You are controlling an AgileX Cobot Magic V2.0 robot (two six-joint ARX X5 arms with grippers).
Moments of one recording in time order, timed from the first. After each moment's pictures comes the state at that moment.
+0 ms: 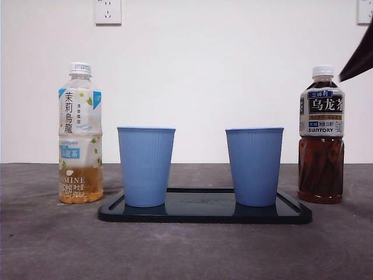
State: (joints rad) left arm -0.03 0.56 0.75 -0.79 0.47 -0.03; right arm 0.21 0.62 0.37 -0.10 -0.22 0.37
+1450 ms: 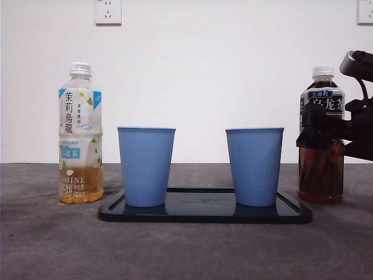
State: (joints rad) left arm -0.03 0.56 0.75 -0.80 0.47 -0.03; right arm 0.22 1.56 0.33 1.04 0.00 0.25
